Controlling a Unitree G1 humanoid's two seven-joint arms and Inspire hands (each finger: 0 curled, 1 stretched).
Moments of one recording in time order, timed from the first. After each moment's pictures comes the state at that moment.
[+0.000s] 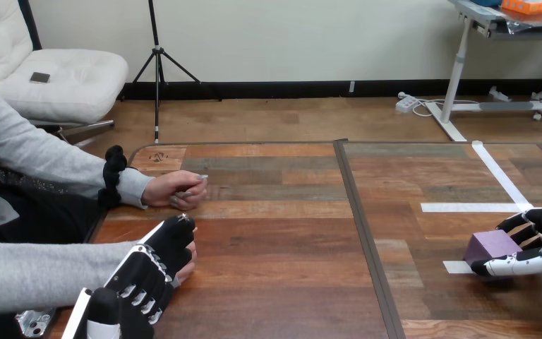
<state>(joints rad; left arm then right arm) 0.65 0.13 -0.02 -0.23 -0.38 -0.53 -0.45 -0.46 -0.63 0.06 1.22 -0.31 -0.38 -0.11</state>
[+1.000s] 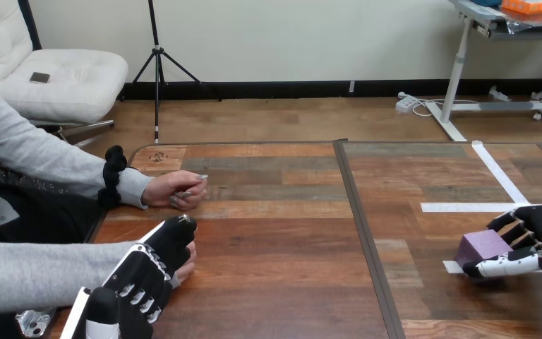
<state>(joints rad) 0.65 0.13 -0.02 -0.23 -0.38 -0.53 -0.45 -0.46 -0.63 0.08 1.22 -0.33 -0.43 -0.11</state>
